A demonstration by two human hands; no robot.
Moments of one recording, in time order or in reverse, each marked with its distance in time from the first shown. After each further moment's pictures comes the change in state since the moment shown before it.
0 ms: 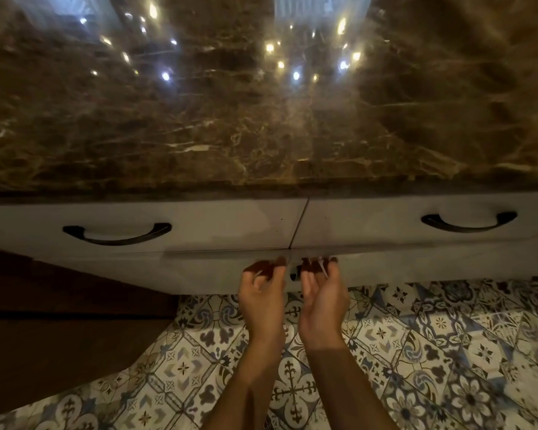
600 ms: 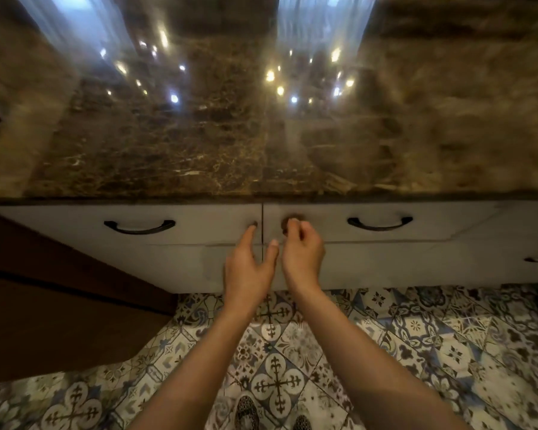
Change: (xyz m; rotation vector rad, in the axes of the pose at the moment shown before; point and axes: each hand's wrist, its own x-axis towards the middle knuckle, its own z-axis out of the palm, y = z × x) left_hand -0.094 0.100 0.008 0.839 -0.165 0.543; right_hand -0.081 -0.093 0.020 -0.760 -0.280 -0.568
